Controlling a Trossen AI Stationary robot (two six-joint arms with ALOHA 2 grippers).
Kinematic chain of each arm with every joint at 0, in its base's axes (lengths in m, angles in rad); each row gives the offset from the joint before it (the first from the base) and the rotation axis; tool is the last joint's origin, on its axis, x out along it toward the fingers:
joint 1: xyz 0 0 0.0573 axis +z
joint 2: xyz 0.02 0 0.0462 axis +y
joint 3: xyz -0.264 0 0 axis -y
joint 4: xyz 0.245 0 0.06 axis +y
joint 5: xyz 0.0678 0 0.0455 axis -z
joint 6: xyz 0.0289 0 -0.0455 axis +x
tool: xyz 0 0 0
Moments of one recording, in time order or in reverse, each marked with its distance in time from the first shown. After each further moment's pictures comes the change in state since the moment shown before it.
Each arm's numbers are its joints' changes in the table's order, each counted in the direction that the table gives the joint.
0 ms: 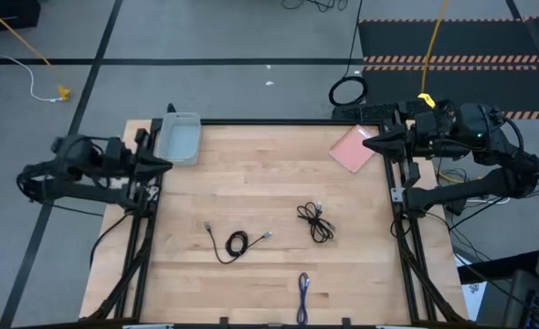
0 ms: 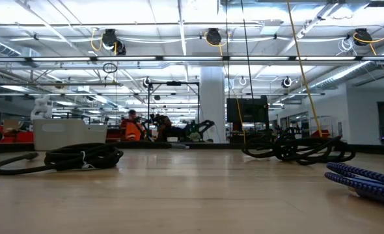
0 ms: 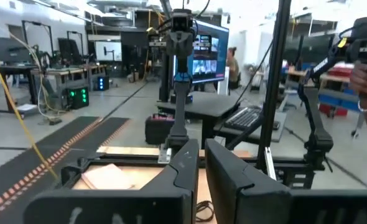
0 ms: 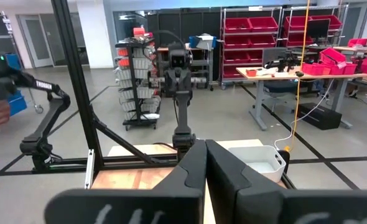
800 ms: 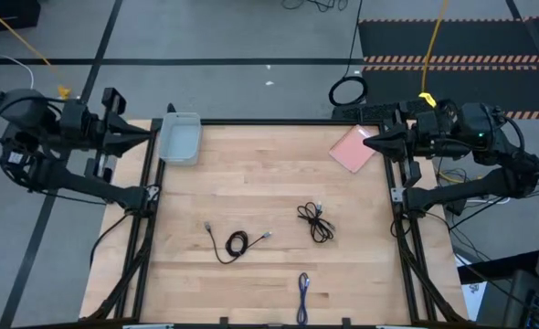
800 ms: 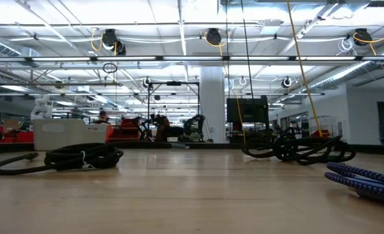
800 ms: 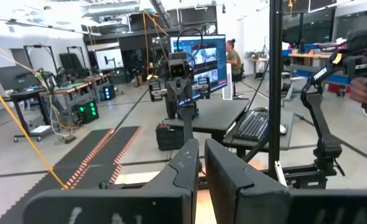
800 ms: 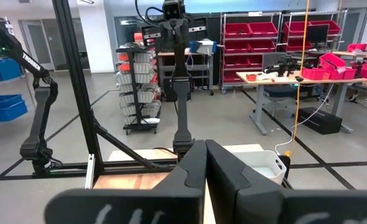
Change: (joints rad) left arm 0.001 0.434 0.763 0.353 0.000 0.136; right arm 0.000 0.000 0.000 -0.021 -0.001 0.000
